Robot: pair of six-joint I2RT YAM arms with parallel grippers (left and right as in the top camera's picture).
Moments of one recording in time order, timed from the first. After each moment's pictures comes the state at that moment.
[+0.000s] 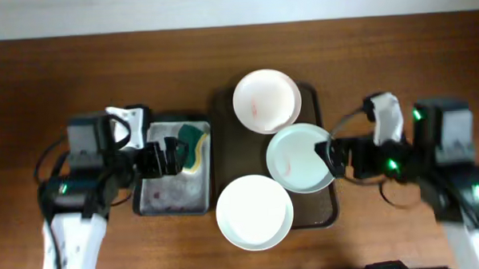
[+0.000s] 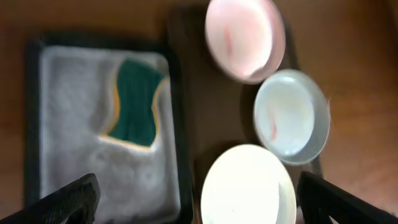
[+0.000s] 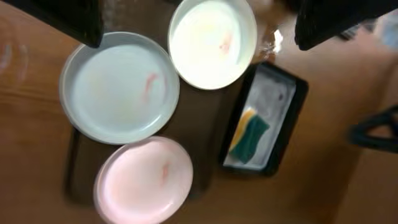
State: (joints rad) left arm -0.02 1.07 1.09 -0.89 0.41 -0.14; right arm 0.07 1.06 1.30 -1.12 -0.51 0.12
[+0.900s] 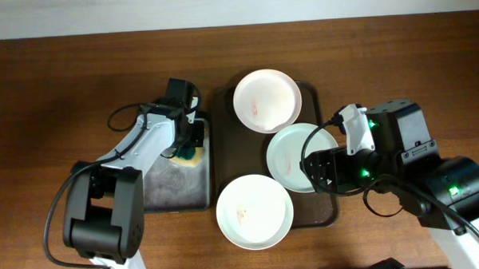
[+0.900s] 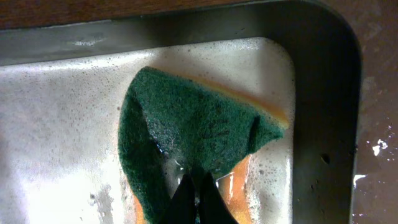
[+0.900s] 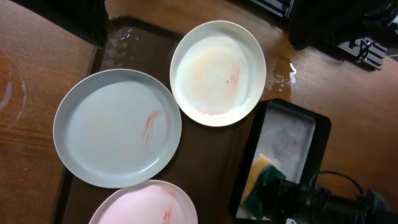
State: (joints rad) left arm -0.25 1.92 1.25 -0.63 -0.03 -0.12; right arm 0.33 1.08 1.33 -1.23 -0.27 0.23
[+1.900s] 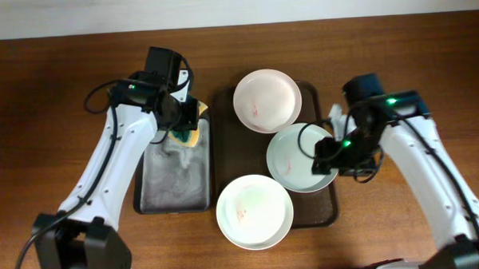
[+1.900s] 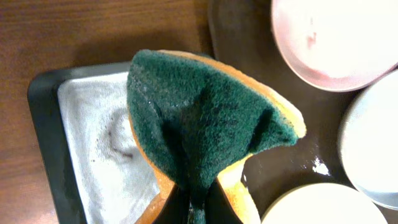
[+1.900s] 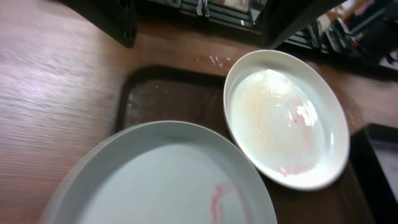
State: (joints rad) left arm -0.25 1.72 1.52 -1.02 0.06 -0.12; right arm 0.17 1.53 1.27 -1.37 -0.32 0.13
